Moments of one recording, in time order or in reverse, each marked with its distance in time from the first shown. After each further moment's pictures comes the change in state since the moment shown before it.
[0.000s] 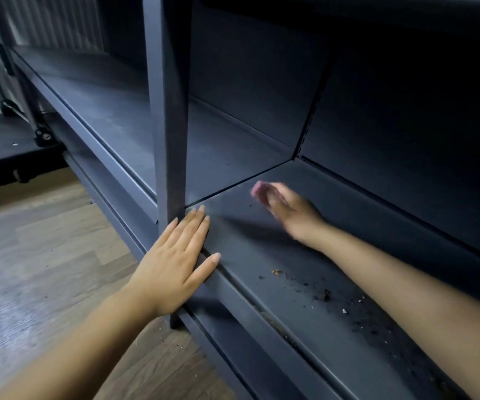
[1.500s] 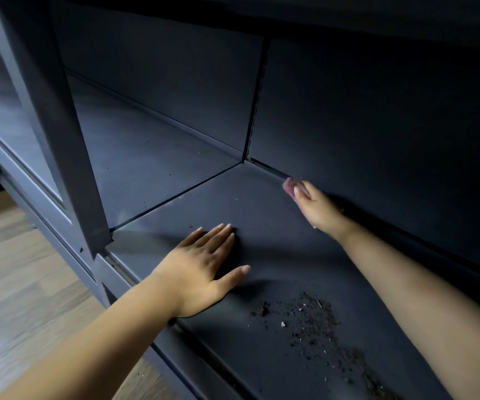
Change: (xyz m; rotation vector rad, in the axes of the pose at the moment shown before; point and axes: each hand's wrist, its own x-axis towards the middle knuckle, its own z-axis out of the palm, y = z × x) left_hand 0.080 0.092 0.003 -0.049 -0.358 0.136; right_hand 0.005 0.087 -0.108 0.131 0.251 0.140
